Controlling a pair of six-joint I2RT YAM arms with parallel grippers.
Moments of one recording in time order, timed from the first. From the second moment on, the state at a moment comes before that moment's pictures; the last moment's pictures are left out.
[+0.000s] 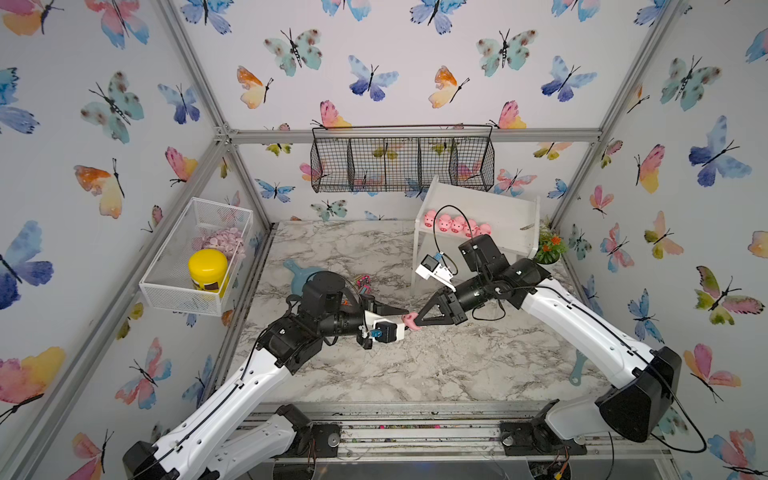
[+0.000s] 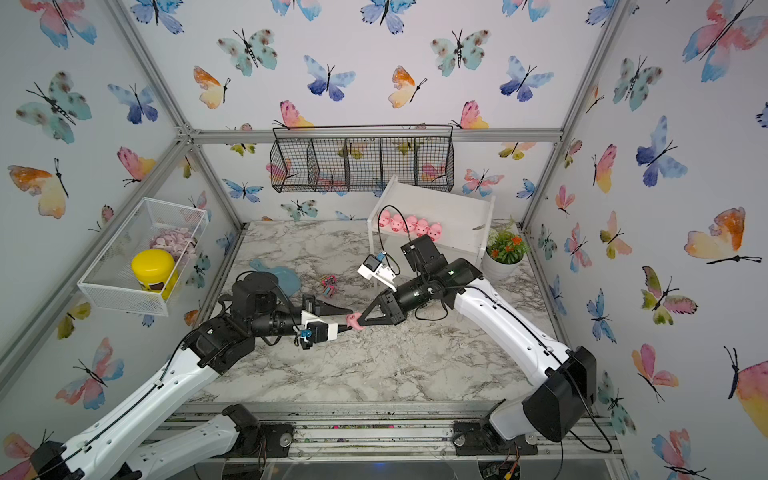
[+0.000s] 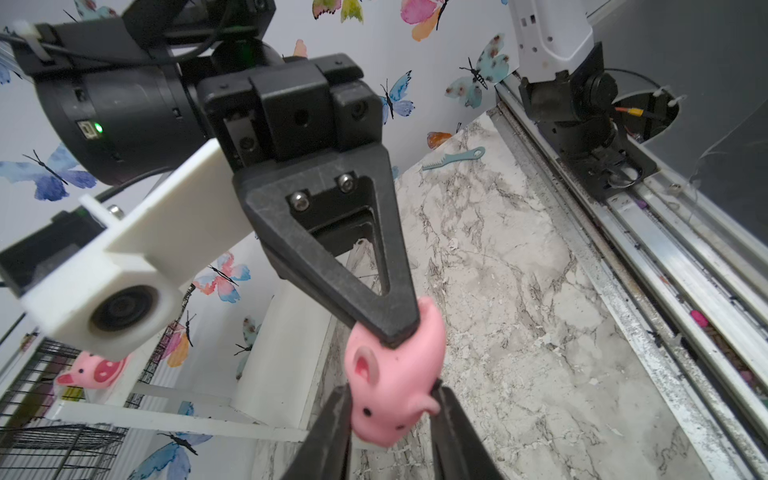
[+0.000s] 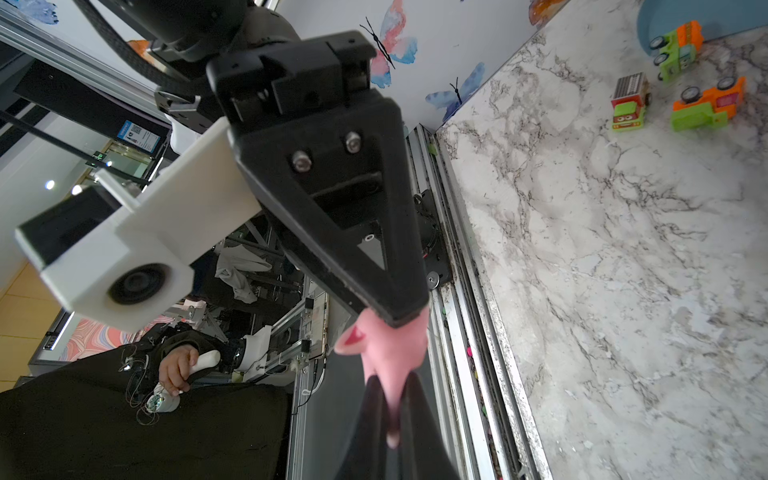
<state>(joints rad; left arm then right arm) -0.66 0.94 0.95 -0.42 0.69 1.02 0.69 1.45 1.41 -0.88 -1.09 0.04</state>
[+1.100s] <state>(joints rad) -0.68 0.94 0.95 -0.14 0.60 0.28 0.65 0.95 1.35 -0.42 -0.22 0.30</state>
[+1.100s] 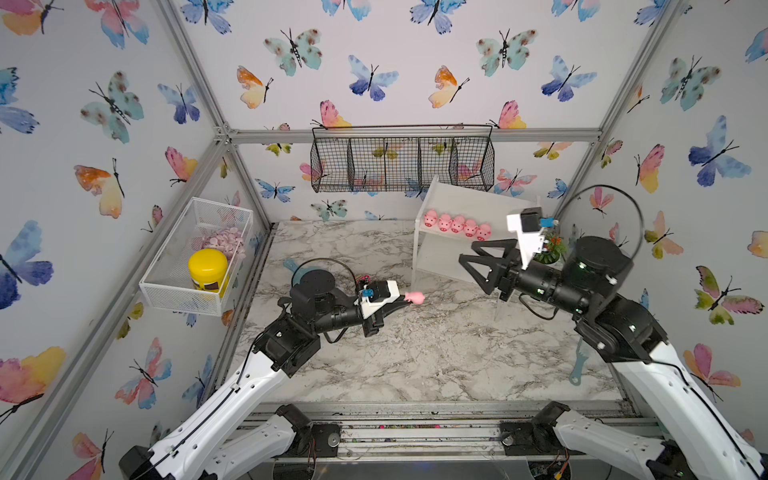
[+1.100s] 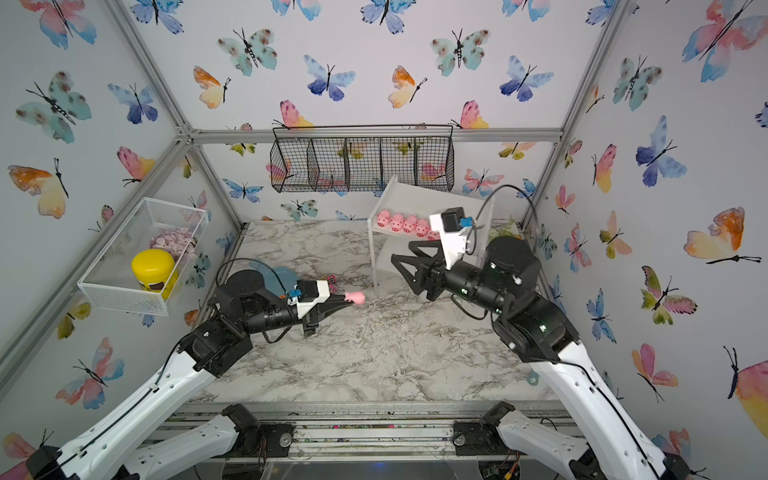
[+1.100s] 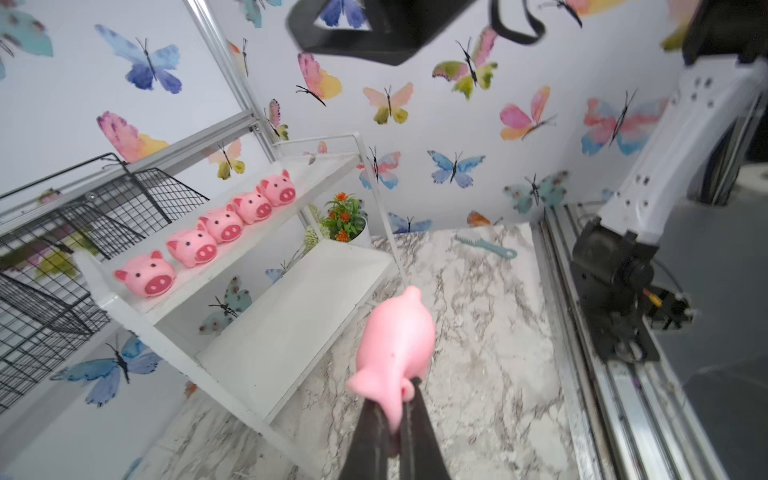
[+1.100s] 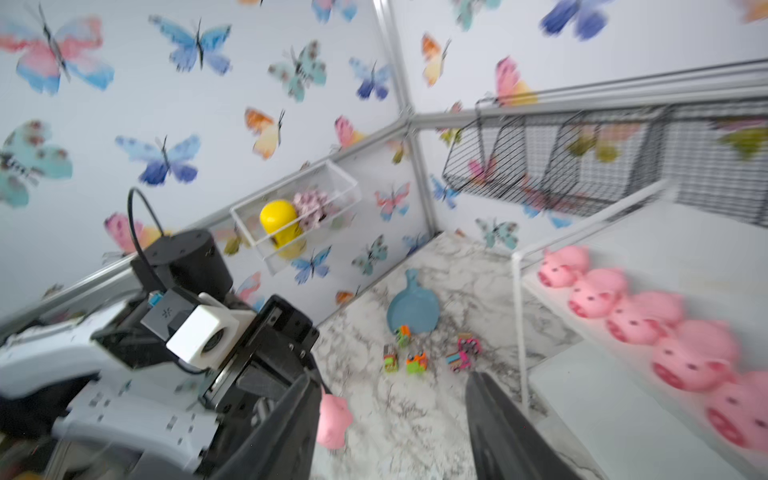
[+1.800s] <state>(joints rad) -1.08 1.72 1.74 -0.09 -0.17 -0.33 0.65 0.78 1.33 -0.52 0.78 0.54</state>
